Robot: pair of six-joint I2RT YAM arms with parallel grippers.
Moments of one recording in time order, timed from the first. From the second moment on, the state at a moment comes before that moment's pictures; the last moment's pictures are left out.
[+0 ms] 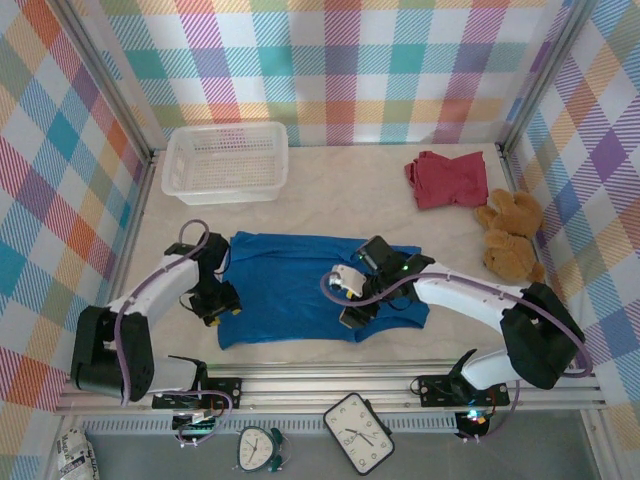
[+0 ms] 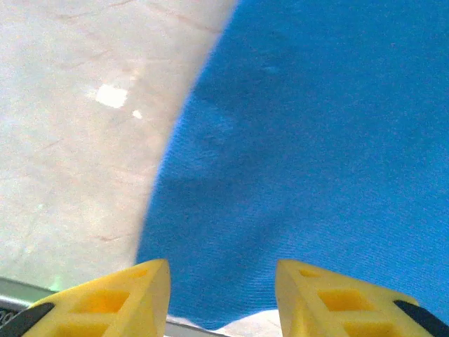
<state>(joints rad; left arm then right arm) -0.19 1.30 0.76 -1.08 0.08 -0.74 0.80 1.40 0.80 -0.52 -0.38 -0.42</state>
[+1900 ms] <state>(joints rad) -0.23 1.58 1.07 -1.16 0.03 -0.76 0.70 1.63 1.00 -0.74 -0.43 -0.50</state>
